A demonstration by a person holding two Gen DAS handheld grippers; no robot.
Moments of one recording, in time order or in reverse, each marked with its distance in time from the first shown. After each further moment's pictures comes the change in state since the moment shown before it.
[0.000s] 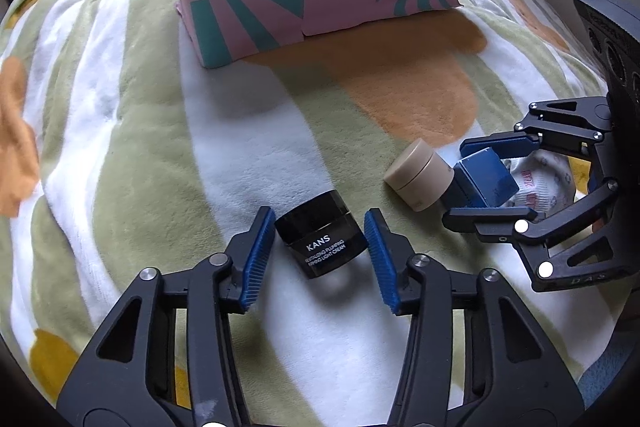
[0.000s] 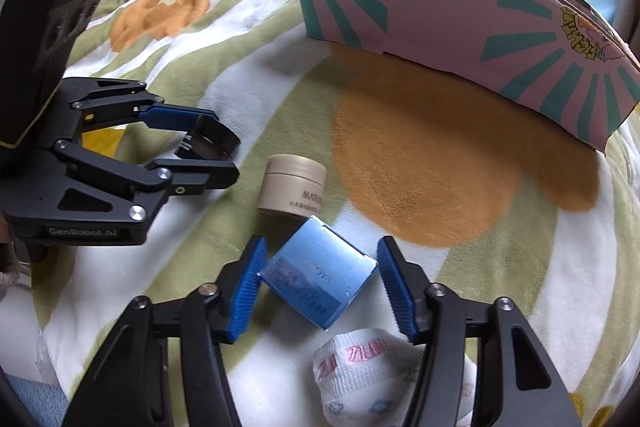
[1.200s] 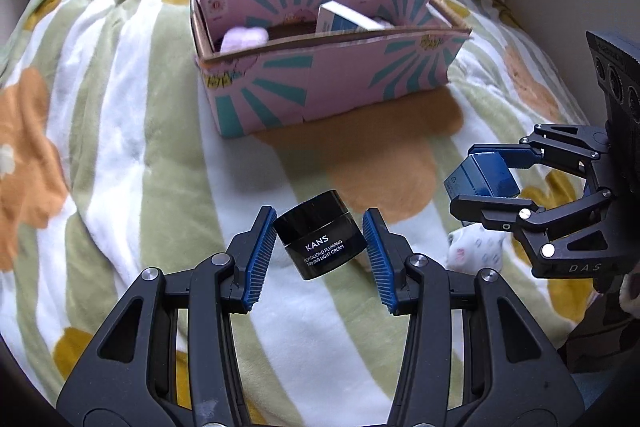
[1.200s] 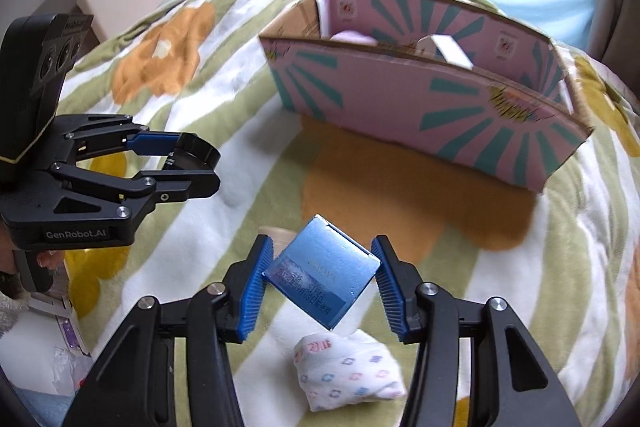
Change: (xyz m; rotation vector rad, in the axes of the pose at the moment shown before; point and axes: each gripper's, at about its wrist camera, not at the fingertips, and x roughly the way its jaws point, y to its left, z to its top) left arm -0.068 0.002 0.056 -0.118 -0.055 -0.034; right arm -0.077 -0.027 0.043 0.063 -0.054 -0.021
